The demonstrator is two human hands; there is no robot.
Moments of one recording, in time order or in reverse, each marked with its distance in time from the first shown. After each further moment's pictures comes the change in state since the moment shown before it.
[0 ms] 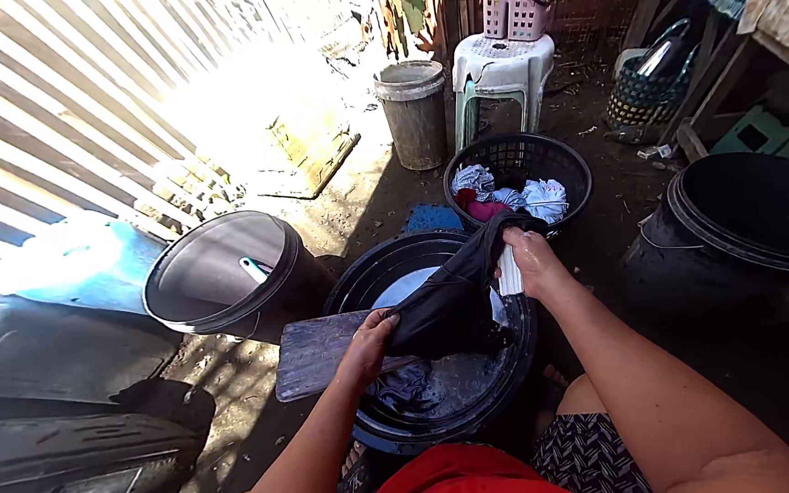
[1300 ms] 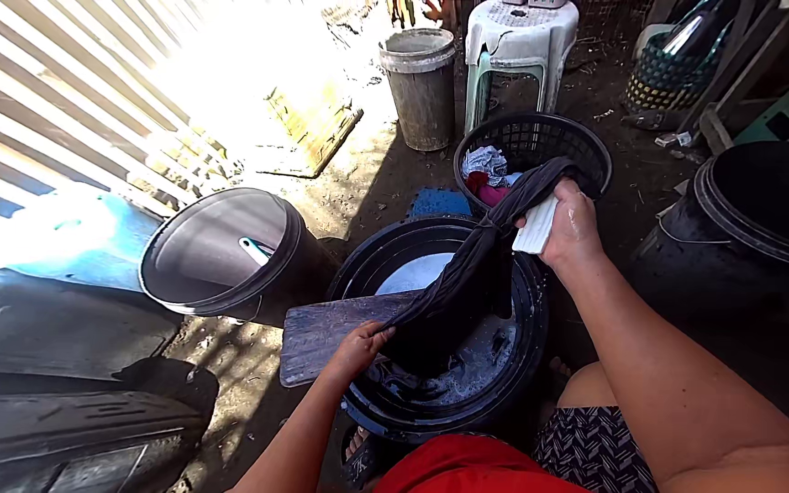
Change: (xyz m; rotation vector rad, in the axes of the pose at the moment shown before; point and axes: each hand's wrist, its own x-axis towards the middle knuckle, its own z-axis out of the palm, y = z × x) left_hand 0.005 -0.012 -0.061 0.933 -0.177 0.132; right_hand 0.026 -0.013 0.005 0.463 0.100 -0.295
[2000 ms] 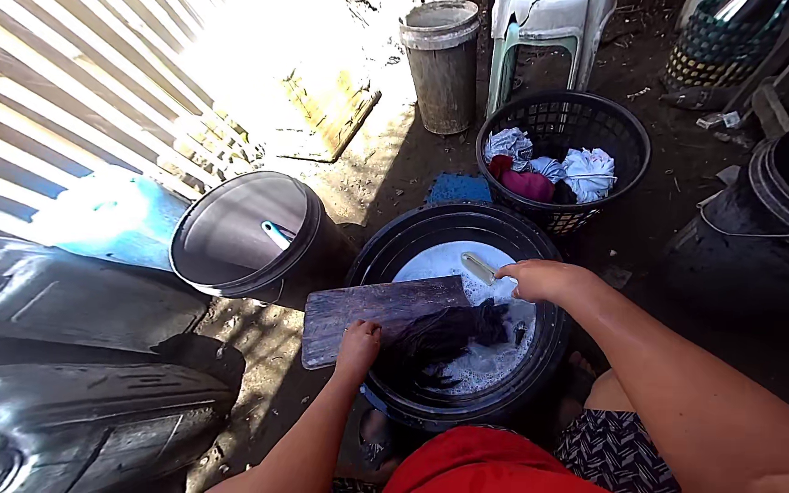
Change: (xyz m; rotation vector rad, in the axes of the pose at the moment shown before) left_hand 0.007 -0.080 0.018 0.365 0.152 -0.225; right_hand -0.015 0.059 -0.010 -1.904 -1.047 0.393
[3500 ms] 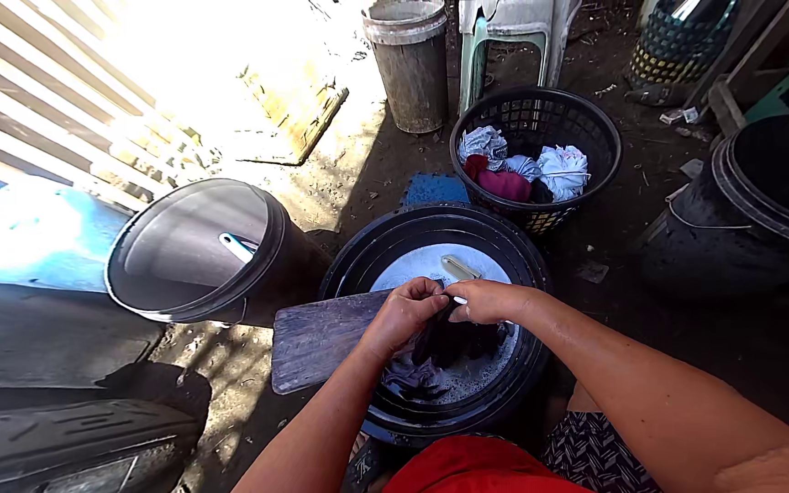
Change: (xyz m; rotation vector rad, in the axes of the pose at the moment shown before) left_hand -0.012 0.165 -0.061 -1.083 -0.338 0.288; right_hand 0.009 -0.031 0.015 0.327 0.009 -0.326
